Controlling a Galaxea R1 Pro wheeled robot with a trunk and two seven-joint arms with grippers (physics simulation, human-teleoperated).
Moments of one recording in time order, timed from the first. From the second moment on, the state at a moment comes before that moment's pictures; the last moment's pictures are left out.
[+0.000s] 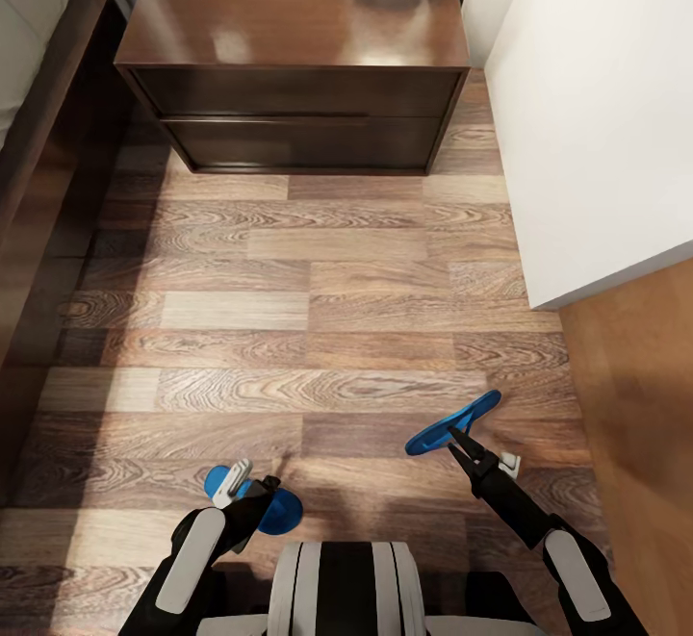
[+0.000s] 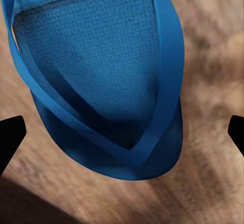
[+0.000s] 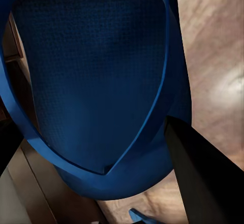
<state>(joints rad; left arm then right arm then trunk) -0.32 -0.11 0.02 -1.12 1.07 0.40 0.54 -0.33 -0.06 -0.27 -0.96 -0.91 0.58 0.73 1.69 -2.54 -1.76</state>
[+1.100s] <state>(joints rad) -0.32 -0.11 0.02 -1.12 1.07 0.40 0.54 -0.33 -0.06 -0.27 -0.96 -0.91 0.58 0.73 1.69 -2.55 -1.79</state>
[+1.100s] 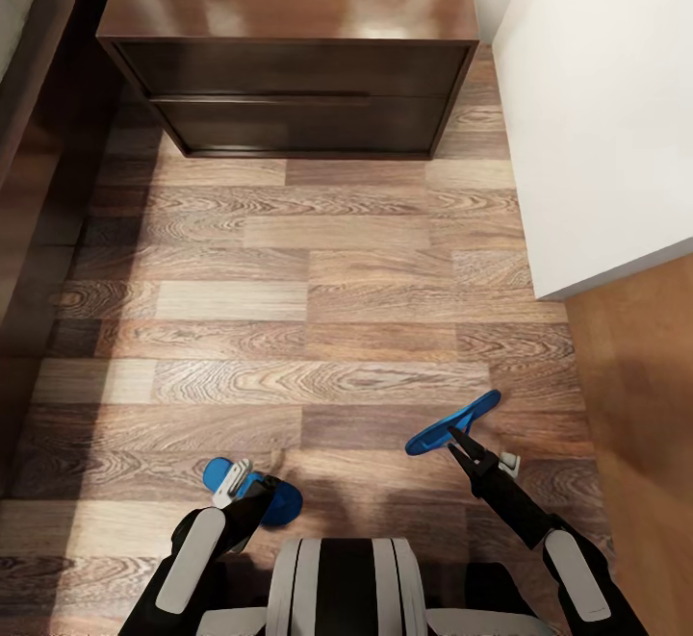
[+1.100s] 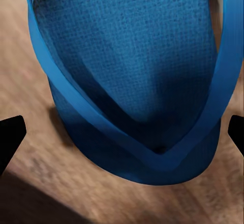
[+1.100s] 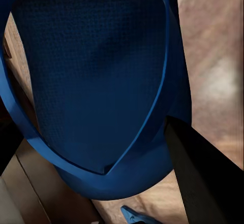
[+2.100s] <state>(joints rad) -0.32 -0.11 0.02 -1.12 1.07 0.40 0.54 -0.33 -0.06 -0.27 -0.96 -0.91 0.58 0.73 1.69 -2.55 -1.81</state>
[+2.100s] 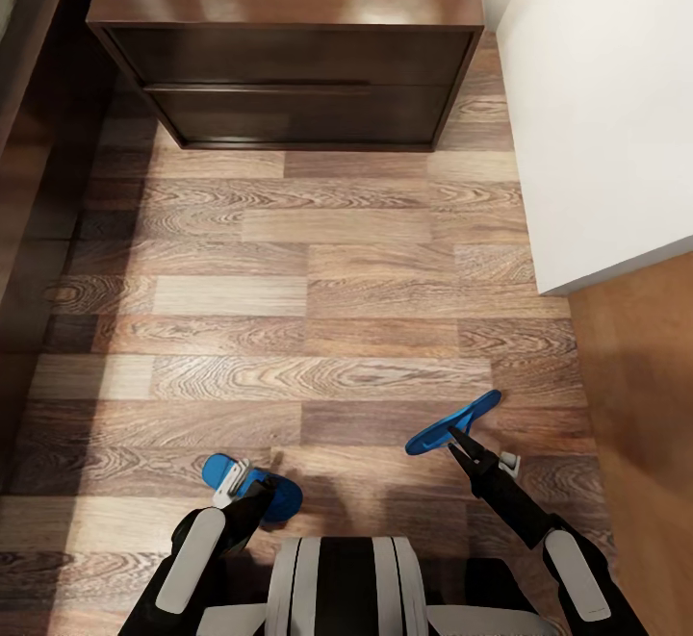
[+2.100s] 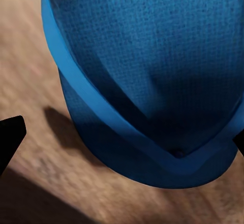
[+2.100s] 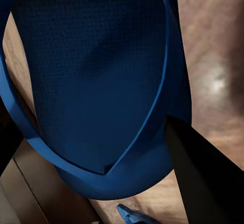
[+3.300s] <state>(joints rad) -0.32 -0.11 0.02 -1.12 1.07 0.40 0.55 -0.33 -0.06 -0.27 -0.96 -0.91 0.58 0.73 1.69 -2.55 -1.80</state>
